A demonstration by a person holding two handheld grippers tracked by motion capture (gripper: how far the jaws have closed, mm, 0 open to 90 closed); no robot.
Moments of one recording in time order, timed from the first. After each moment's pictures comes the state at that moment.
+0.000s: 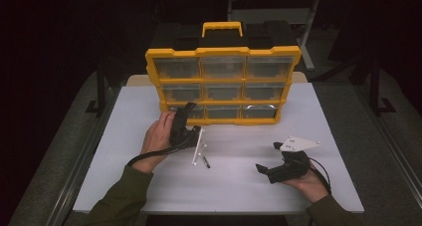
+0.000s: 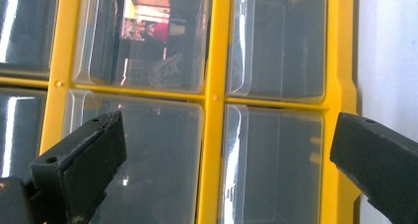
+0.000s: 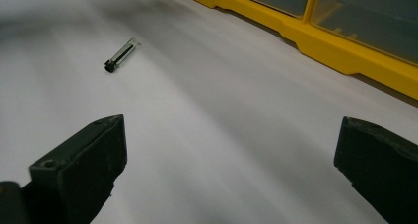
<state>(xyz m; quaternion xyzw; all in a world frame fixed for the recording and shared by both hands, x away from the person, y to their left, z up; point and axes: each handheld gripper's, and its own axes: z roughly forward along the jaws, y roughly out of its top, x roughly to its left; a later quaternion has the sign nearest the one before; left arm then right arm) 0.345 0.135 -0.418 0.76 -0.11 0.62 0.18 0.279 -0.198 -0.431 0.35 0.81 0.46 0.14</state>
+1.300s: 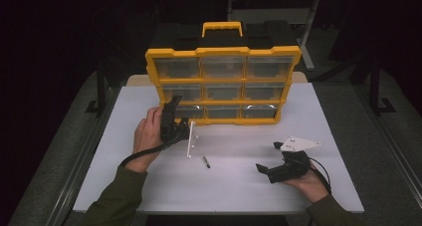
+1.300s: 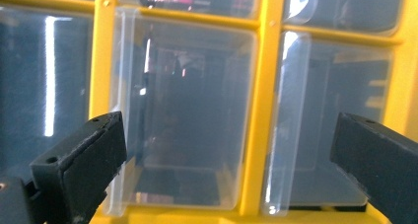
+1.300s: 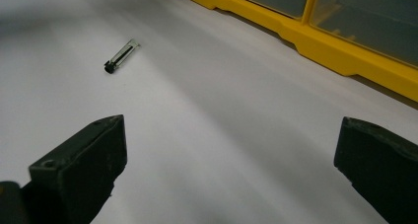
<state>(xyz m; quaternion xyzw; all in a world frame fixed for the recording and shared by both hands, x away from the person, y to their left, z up) 0.349 0.155 -0.403 0.74 -0.06 0.67 0.10 0.279 -0.198 -0.431 0.35 0.81 0.46 0.14</state>
